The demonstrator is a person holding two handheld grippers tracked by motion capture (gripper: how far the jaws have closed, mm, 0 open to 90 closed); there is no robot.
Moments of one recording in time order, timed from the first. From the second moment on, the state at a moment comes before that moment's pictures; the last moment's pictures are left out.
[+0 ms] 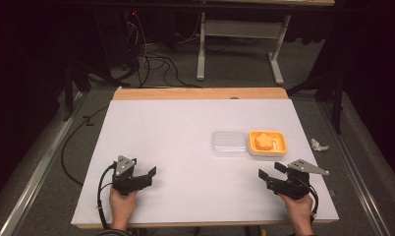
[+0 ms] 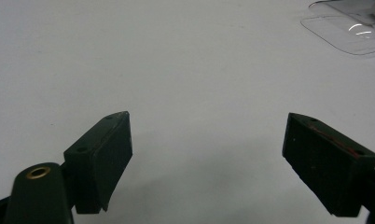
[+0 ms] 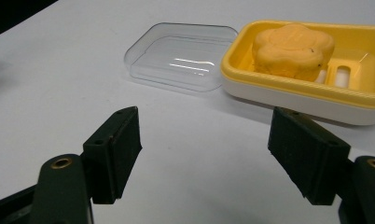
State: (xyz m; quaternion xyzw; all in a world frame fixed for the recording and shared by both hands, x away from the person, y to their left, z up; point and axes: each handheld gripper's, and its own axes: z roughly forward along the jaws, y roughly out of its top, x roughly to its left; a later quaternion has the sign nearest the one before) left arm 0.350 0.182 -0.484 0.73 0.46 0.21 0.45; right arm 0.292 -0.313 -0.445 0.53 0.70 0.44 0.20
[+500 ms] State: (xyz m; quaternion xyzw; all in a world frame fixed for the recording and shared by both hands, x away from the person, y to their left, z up) left arm 0.350 0.182 -0.484 0.73 0.46 0.21 0.45; right arm 0.290 -0.296 -0.452 0.51 0.72 0.44 0.19
